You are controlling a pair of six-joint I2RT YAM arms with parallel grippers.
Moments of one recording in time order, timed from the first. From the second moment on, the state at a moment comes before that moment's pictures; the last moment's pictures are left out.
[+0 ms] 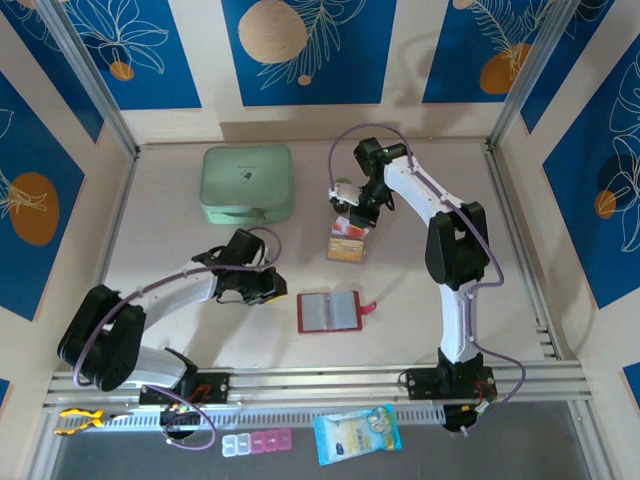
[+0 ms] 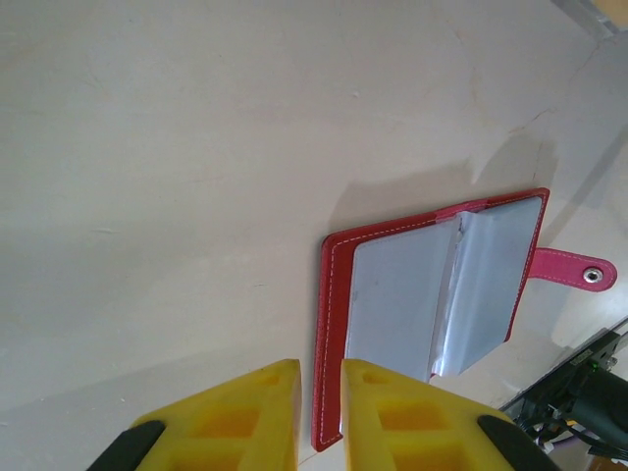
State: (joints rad) left arm -0.56 1.38 0.70 -0.42 0.45 -0.78; right arm 0.37 2.10 1.85 -1.23 -0.28 -0.88
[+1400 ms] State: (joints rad) left arm -0.23 1.26 0.78 -0.59 -0.23 -0.38; right arm 0.04 1.41 0.86 -0.36 -0.27 -0.18
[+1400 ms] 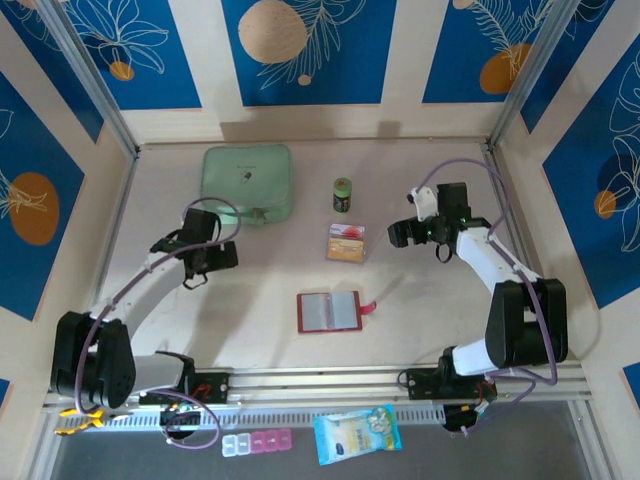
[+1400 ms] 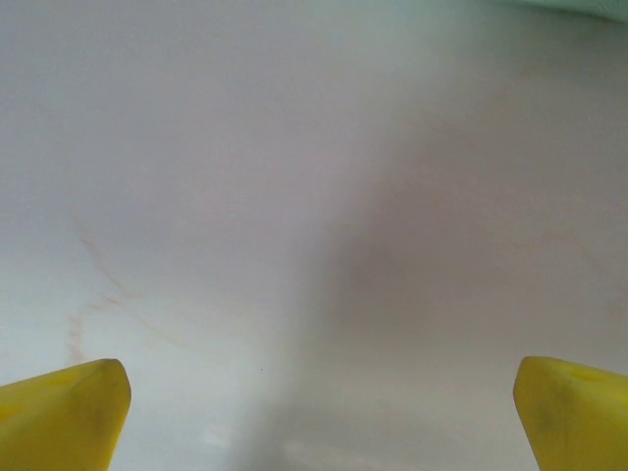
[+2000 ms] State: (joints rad) left arm -0.18 1.27 0.35 0.35 -0.36 -0.02; right arm -0.01 1.44 0.51 0.40 -0.21 0.05
